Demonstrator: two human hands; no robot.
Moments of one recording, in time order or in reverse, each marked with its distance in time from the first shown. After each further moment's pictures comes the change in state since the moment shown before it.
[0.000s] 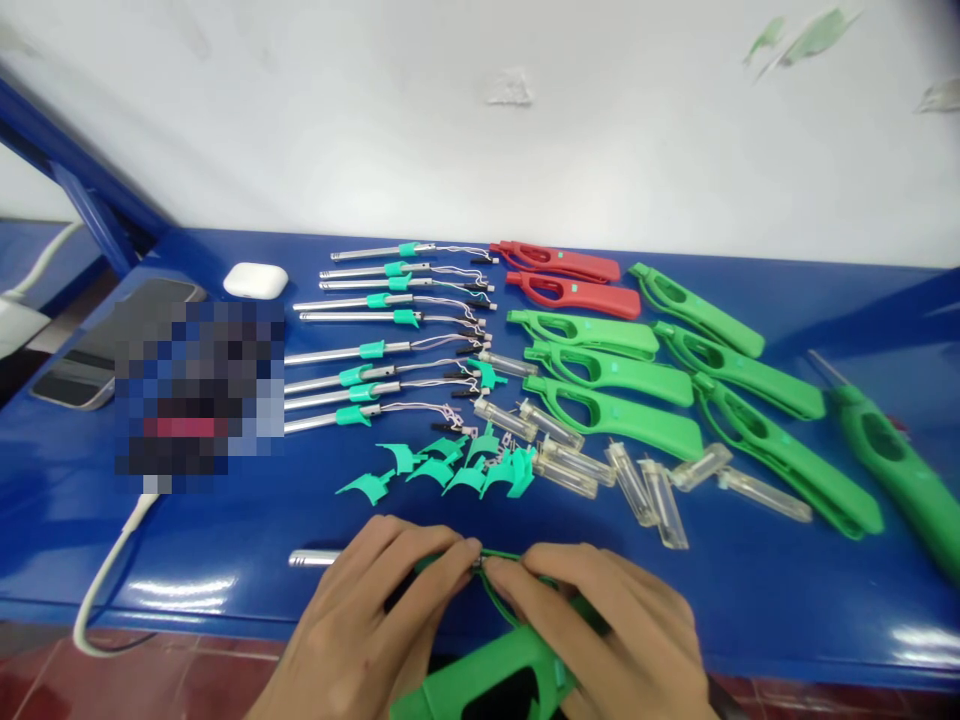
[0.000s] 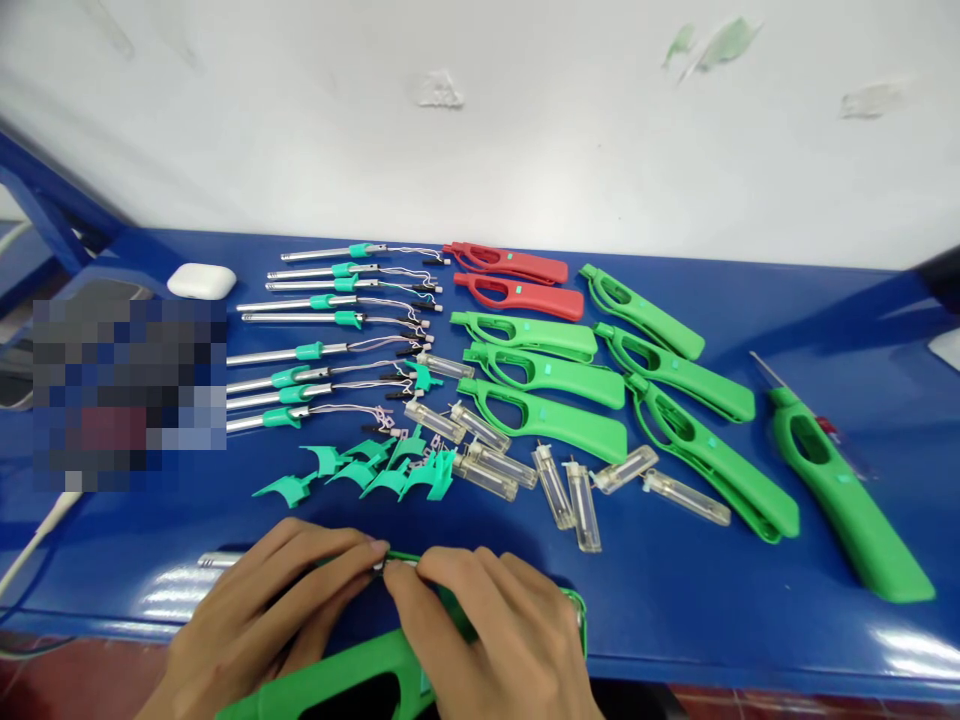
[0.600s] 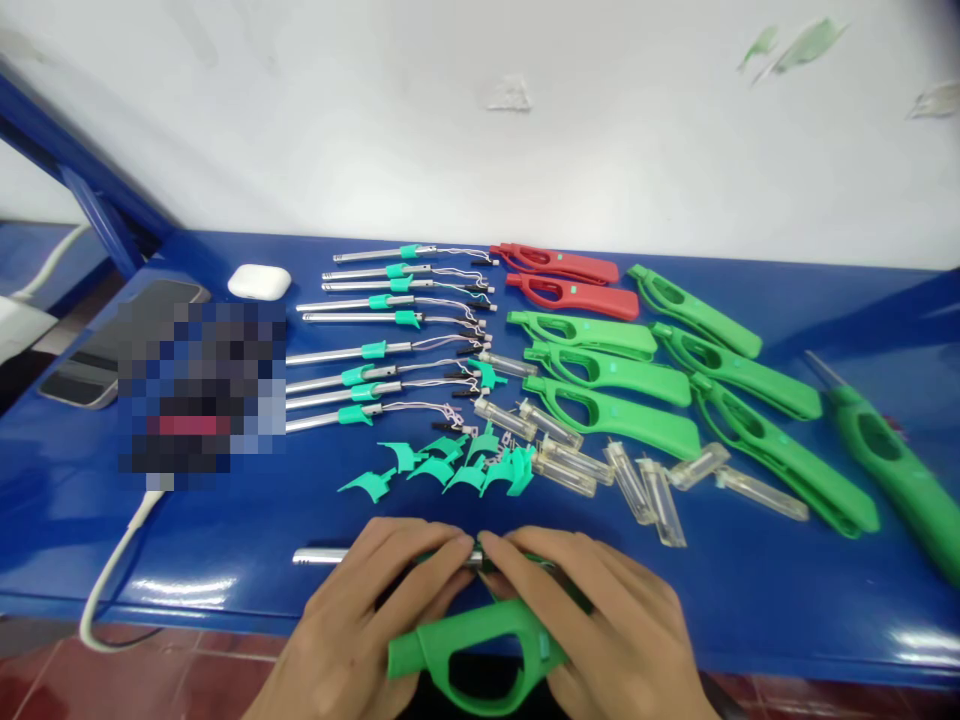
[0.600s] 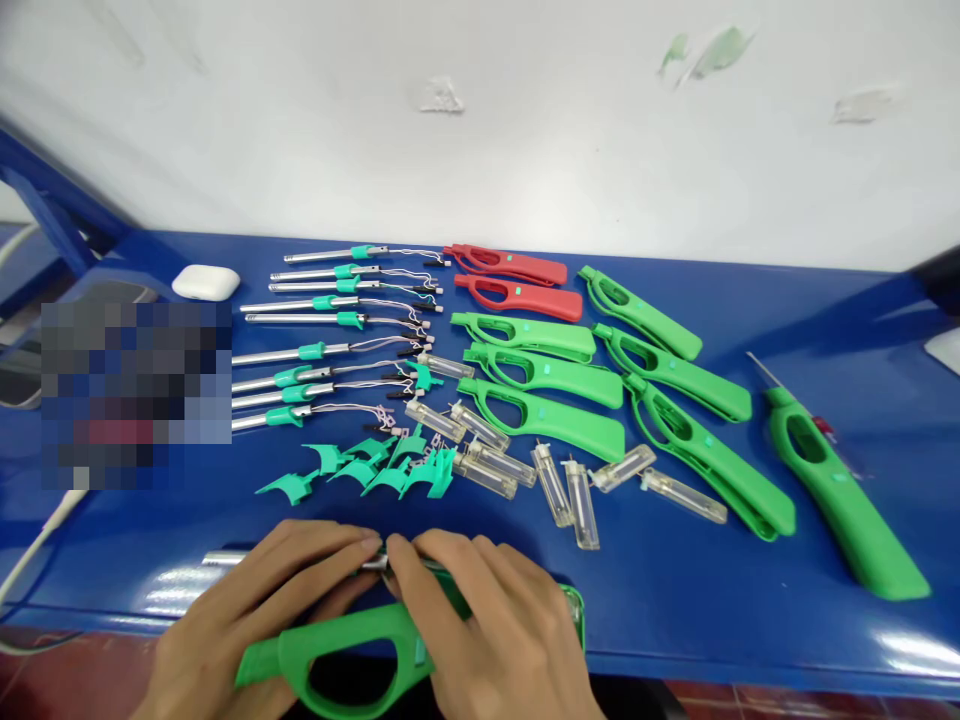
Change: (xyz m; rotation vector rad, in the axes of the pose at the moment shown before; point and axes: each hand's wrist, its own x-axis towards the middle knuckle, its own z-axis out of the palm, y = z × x) left_hand 0.009 0.005 -0.006 -0.070 0.013 -0.025; right_hand -0.011 0.010 -0.002 -0.059 -0.185 -0.084
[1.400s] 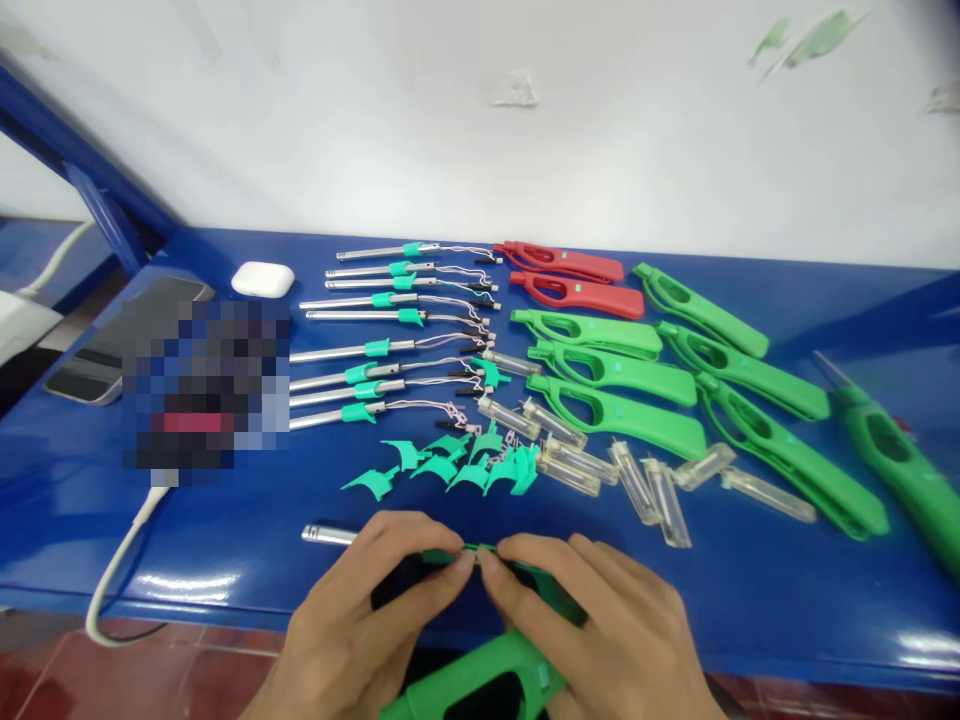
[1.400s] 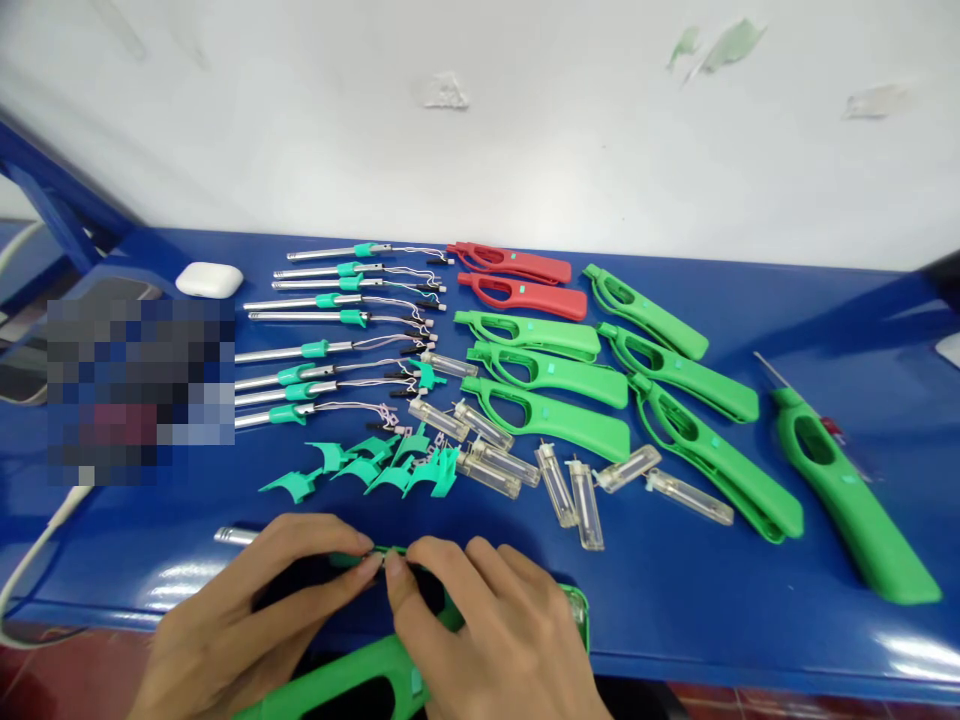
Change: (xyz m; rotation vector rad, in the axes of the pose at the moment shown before) left_hand -0.013 -0.002 0.008 -0.199 0.036 -0.072; right_hand 0.013 -0.004 -0.003 -0.047 -0.005 -0.027
